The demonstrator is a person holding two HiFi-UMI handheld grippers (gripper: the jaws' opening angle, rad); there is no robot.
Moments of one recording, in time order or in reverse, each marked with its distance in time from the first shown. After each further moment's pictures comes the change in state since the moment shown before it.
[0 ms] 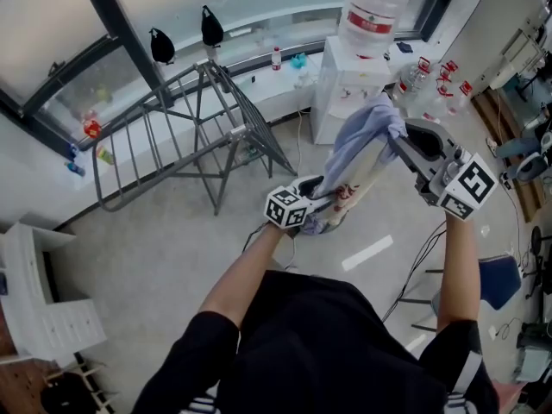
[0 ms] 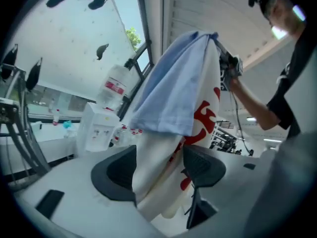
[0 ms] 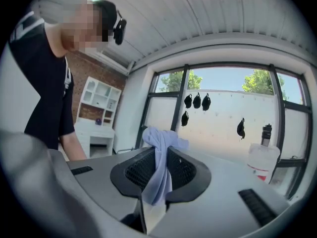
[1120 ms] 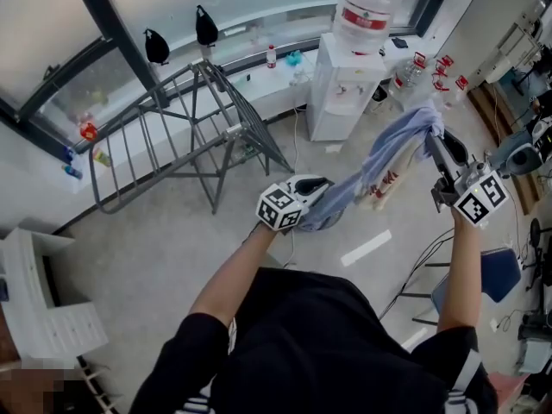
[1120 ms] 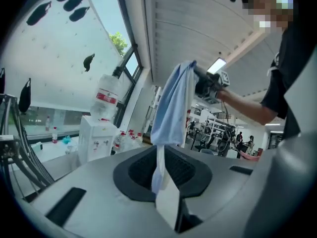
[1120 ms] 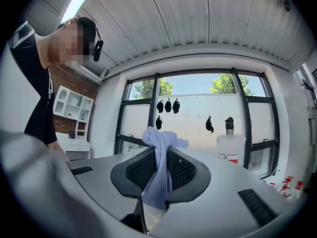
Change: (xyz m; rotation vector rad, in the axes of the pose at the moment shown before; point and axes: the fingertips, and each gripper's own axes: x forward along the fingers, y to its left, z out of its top) left arm -0.023 -0.023 0.031 0.145 -0.007 -0.029; right arm -0.086 -0.056 -0.028 0.181 -0.087 -0.298
